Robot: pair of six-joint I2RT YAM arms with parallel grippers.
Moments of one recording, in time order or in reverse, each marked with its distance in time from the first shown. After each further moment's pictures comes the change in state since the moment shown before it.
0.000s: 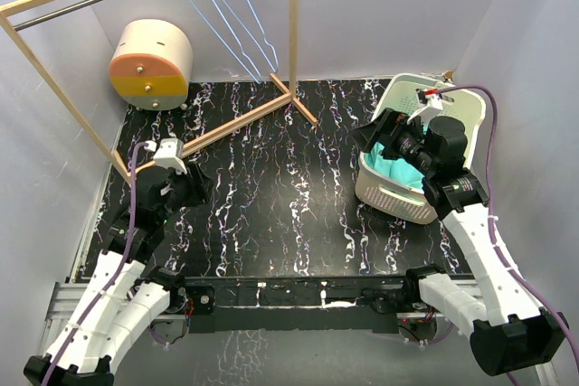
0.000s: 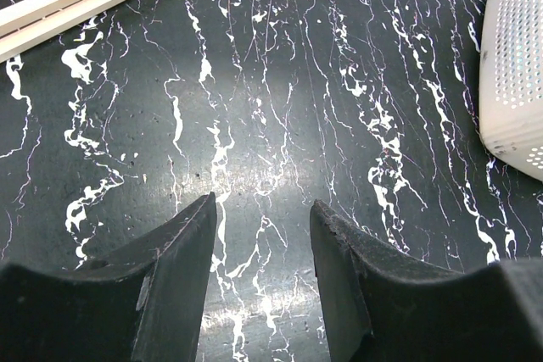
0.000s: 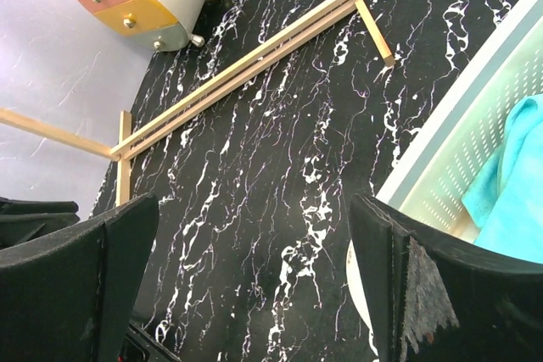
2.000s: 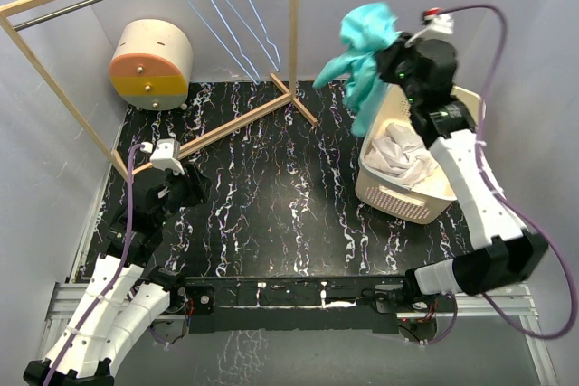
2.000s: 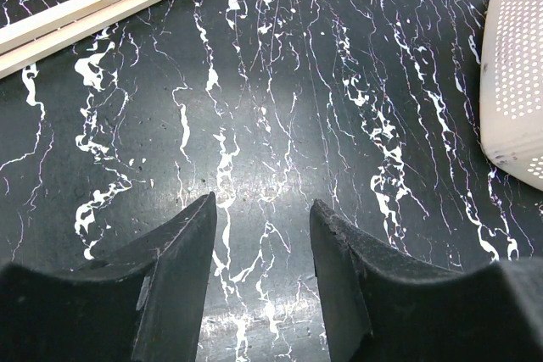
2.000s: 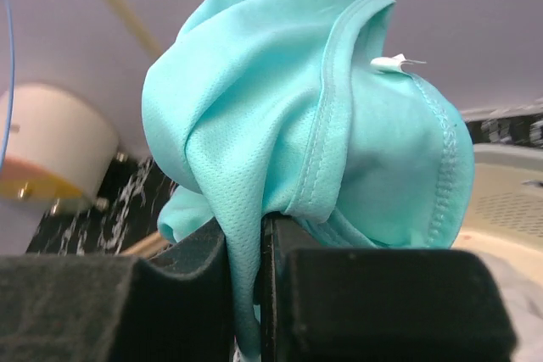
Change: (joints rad) left arm 0.000 -0.021 0.000 -0.001 -0.025 0.002; right arm 0.070 0.495 0.570 0.021 0.362 -0.180
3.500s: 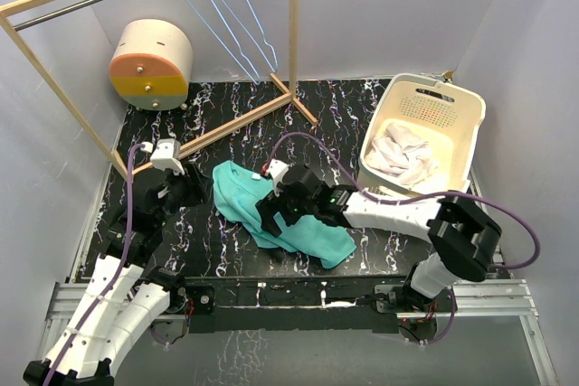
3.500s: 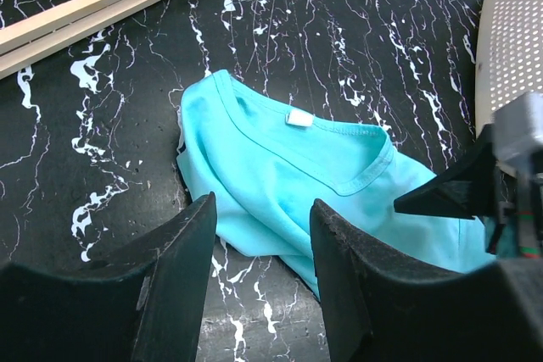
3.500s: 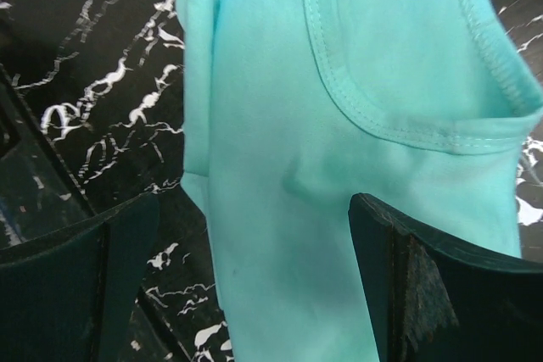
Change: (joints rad) left arm 0.000 -0.002 0.000 0.006 0.013 0.001; right arm 0.708 0.091 -0.608 0.158 -0.171 -0.167
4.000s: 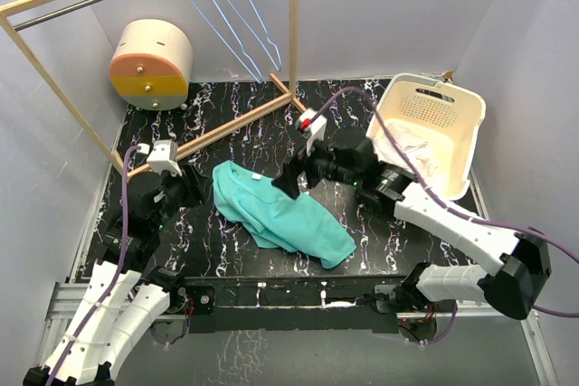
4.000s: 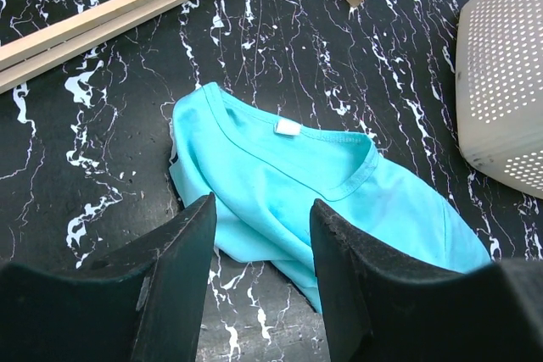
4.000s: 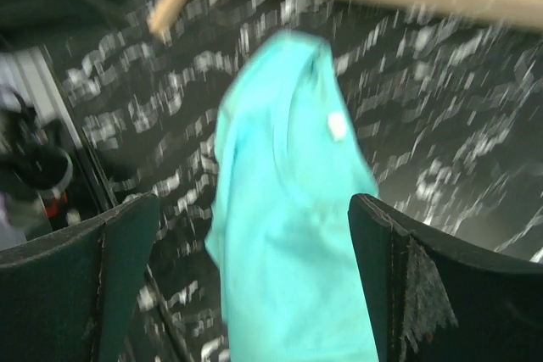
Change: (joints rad) left arm 0.000 -0.040 0.000 0.010 0.015 0.002; right arm -0.173 -0.301 0.199 -0.077 -0.098 -0.063
